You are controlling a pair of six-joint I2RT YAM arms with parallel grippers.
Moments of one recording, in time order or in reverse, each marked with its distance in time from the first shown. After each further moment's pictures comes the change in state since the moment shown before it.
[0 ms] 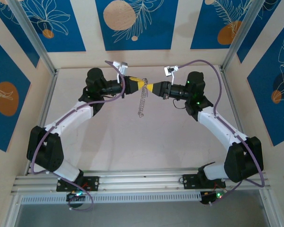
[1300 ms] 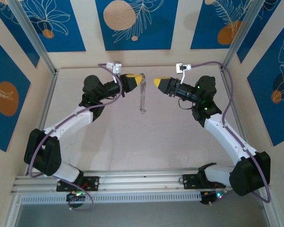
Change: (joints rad) left arm -0.025 -0.044 -0.105 0.247 -0.201 -0.169; right arm -0.031 -0.142 -0.043 0.072 0.149 0.073
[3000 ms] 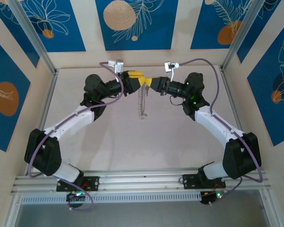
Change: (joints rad) left arm -0.027 0.003 0.055 -0.037 -0.005 0.033; right arm 0.031 0.188 0.055 0.126 -0.093 0.004
